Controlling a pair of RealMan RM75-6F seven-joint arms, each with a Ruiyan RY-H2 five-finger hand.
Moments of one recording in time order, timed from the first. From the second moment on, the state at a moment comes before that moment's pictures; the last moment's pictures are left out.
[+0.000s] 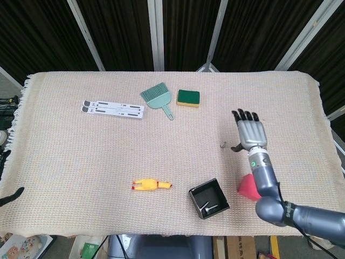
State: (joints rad) left arm -0.01 -1.12 -0.08 -1.66 1.47 1.60 0.15; right arm 0.87 -1.22 0.25 -1.79 -0.44 1.12 -0.63
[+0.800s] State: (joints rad) left arm 0.00 -1.10 -0.07 -1.66 1.49 1.63 0.10; right arm 0.15 -1.11 -0.11 -1.75 -1.48 1.77 -0.10
